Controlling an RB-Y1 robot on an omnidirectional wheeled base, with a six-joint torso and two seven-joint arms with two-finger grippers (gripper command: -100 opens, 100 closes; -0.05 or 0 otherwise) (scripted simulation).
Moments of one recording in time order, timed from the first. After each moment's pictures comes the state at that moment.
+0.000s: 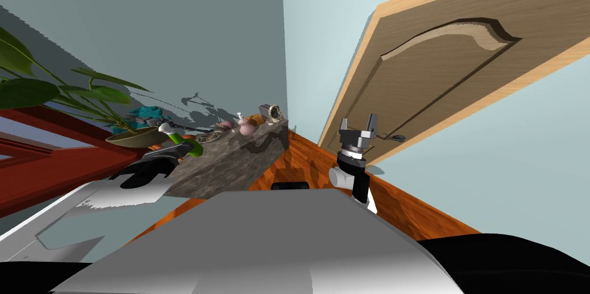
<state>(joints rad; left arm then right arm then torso) 0.58 0.69 0.51 -2.09 -0.13 0.60 -0.60 0.45 0.00 -0.02 -2.37 -0.10 -0.54 -0.14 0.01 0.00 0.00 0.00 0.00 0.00</state>
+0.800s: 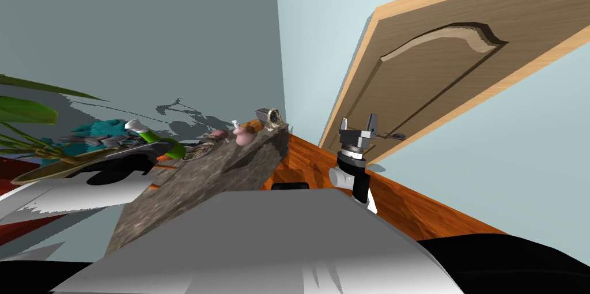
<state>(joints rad) 0.60 0.77 0.61 -2.11 -0.07 0.76 -0.55 0.45 0.00 -0.02 -2.37 -0.10 -0.54 -0.14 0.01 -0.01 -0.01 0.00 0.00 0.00</state>
